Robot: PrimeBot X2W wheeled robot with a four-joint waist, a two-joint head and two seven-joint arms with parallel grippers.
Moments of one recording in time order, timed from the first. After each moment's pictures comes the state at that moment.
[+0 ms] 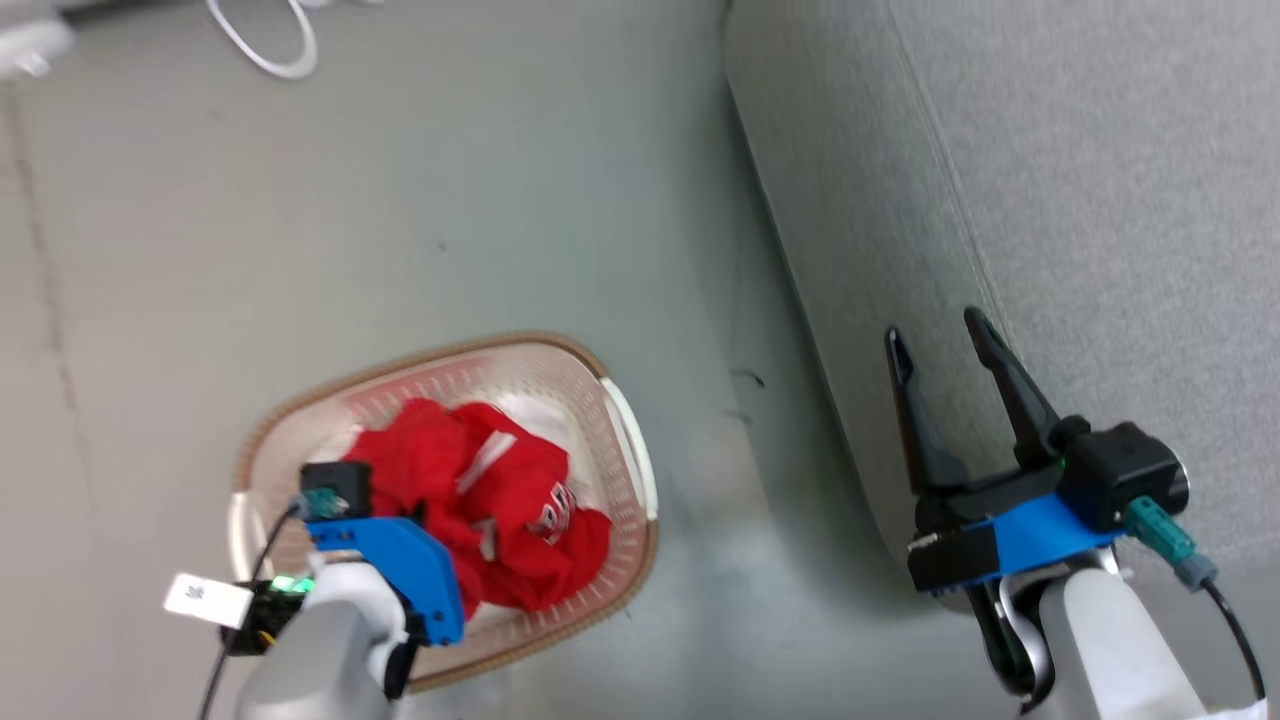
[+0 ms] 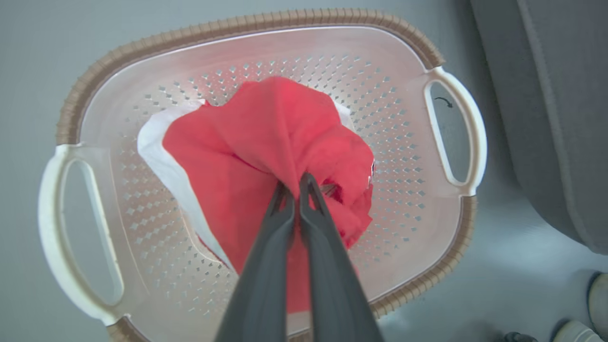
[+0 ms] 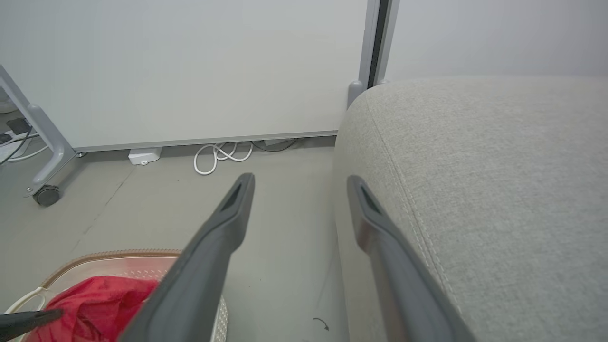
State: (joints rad) left arm -0.62 0.07 -0.27 1.27 -0.38 -0.13 -0.07; right arm -0.29 -0.05 0.10 0.23 0.11 0.13 -0.26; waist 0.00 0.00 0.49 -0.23
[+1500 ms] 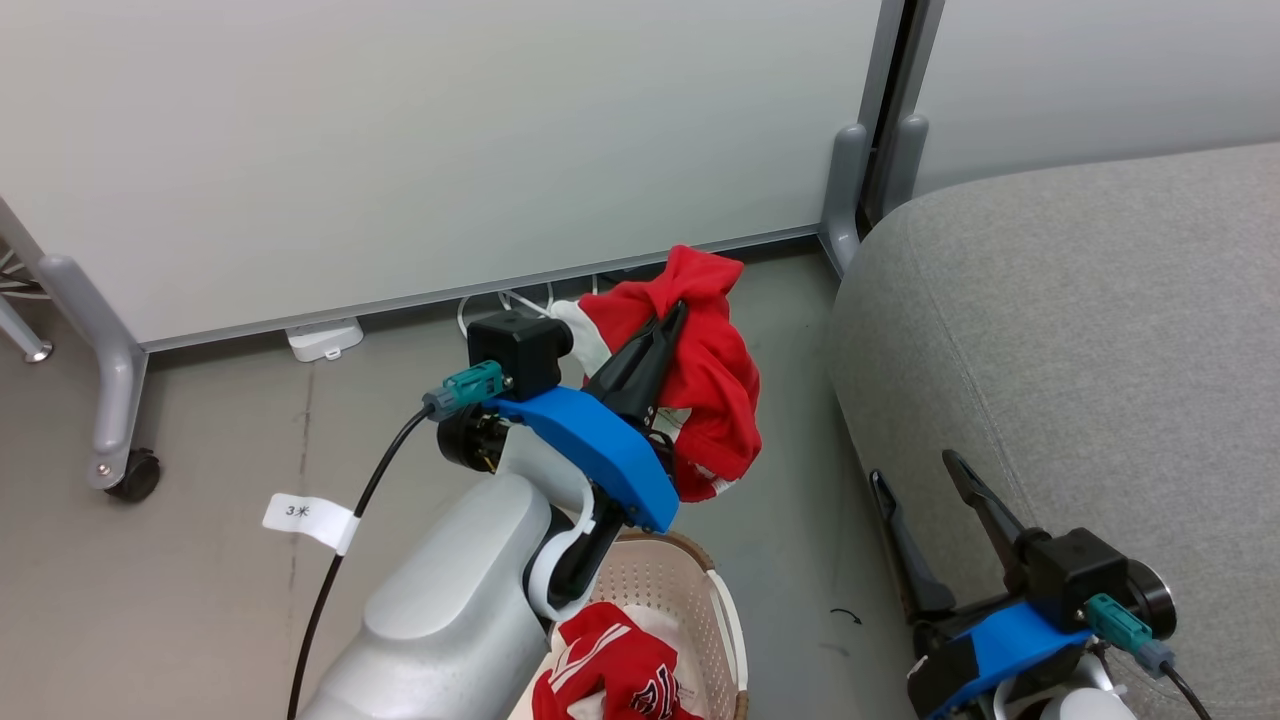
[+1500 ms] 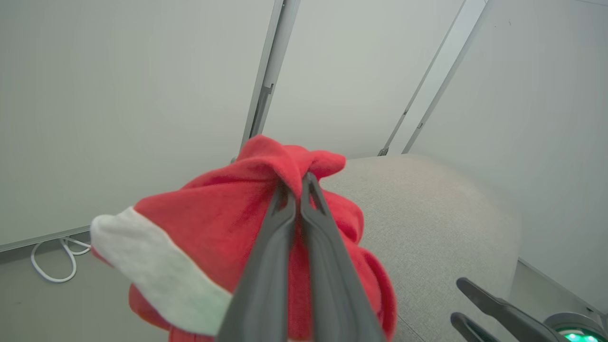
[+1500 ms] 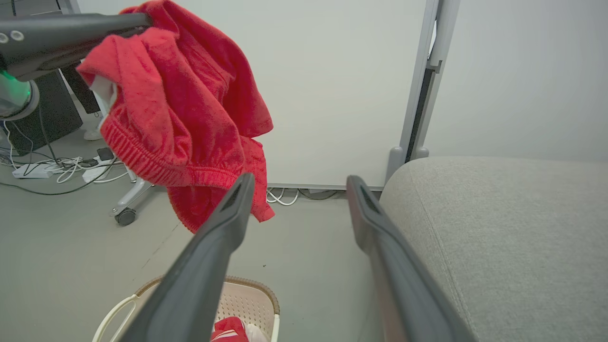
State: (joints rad) left arm -0.64 0.05 -0.73 0.60 -0.84 -0.11 -0.14; right arm -0.08 -0.05 0.11 0.17 0.07 0.13 -0.14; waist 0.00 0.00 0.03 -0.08
